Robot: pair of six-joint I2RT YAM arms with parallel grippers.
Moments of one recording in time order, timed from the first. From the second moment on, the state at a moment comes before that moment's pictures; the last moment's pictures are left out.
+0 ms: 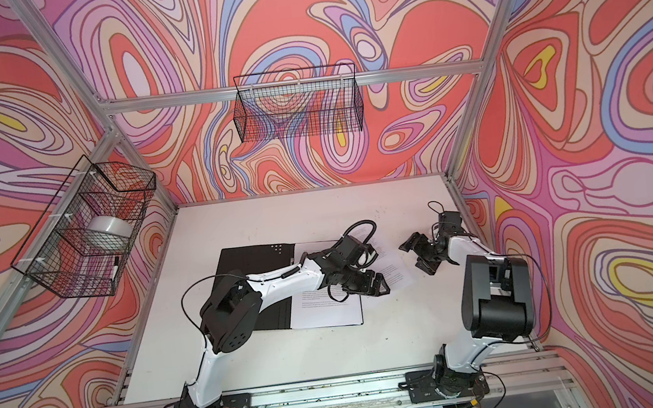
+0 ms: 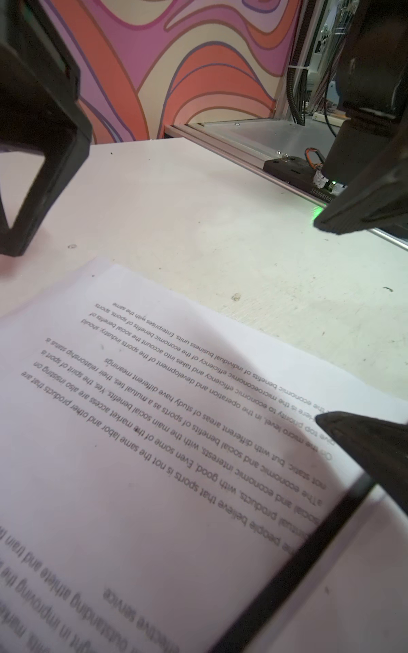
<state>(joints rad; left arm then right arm) -0.94 2.19 1.61 -0.39 0.44 -0.64 -0.25 1.63 0.92 -0.43 -0.53 0.61</state>
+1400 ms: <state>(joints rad) -0.94 2.19 1.59 -0.45 0.45 -0.52 -0.05 1.95 1.26 -0.50 -0.49 0.45</state>
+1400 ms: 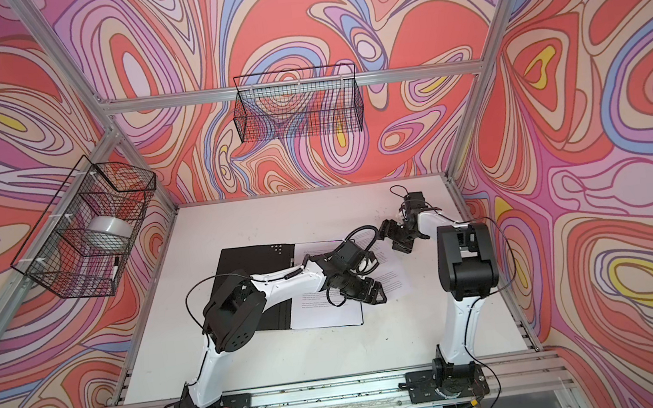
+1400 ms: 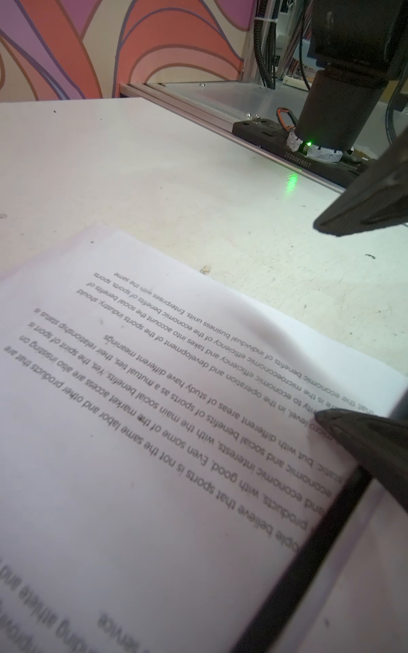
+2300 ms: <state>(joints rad) -0.94 2.18 1.56 -0.44 0.45 -0.48 -0.16 1.63 0.85 -0.53 -0.76 0.58</state>
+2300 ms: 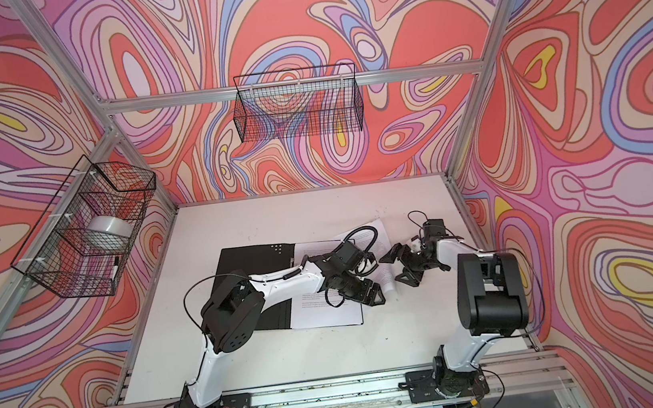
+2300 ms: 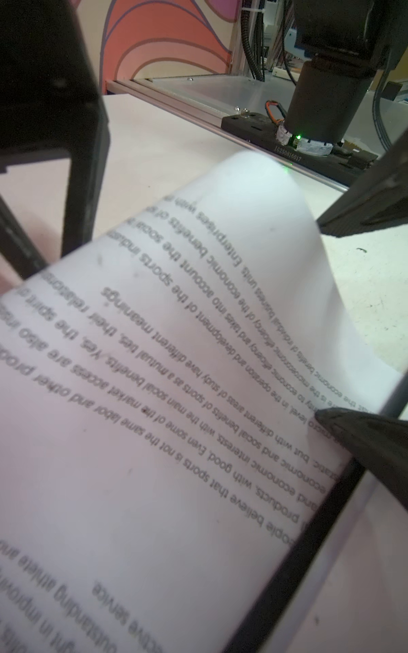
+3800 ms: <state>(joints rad) -0.94 2.17 1.54 -0.43 0.46 -0.46 -0.22 1.50 0.66 -0.36 -0.75 0.68</state>
